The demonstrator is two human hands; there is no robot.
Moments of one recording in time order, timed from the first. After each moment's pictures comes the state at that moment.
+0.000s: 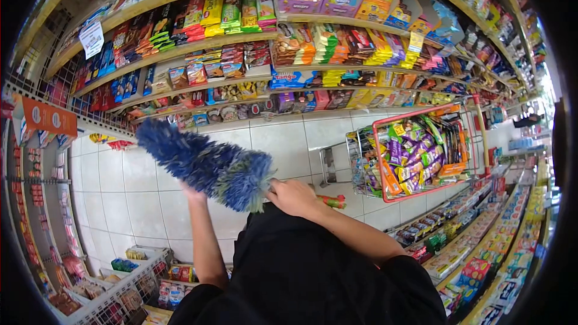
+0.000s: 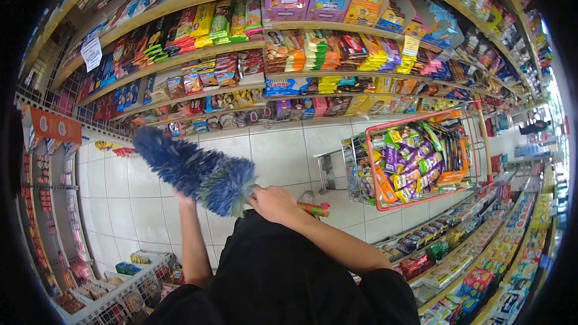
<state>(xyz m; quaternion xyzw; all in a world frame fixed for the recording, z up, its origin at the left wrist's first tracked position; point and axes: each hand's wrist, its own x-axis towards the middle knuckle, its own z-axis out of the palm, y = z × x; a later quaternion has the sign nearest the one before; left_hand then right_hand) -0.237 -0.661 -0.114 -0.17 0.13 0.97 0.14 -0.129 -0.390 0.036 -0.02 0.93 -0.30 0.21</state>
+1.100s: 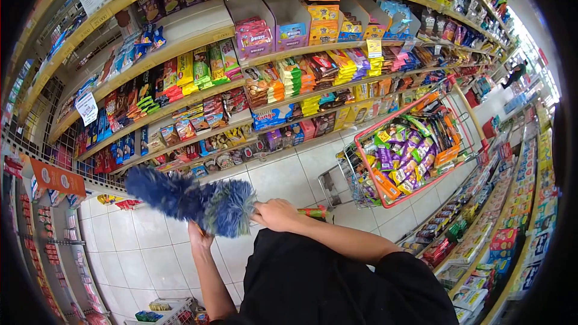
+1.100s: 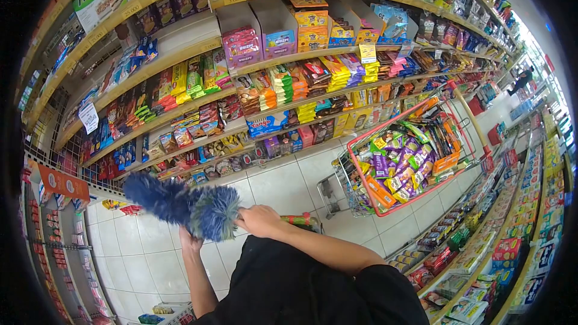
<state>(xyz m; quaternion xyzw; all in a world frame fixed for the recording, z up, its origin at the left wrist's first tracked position) -0.219 -0.647 -0.057 -0.25 0.36 0.87 0.24 -0.142 -0.394 0.031 -0.03 0.93 -0.34 0.13</state>
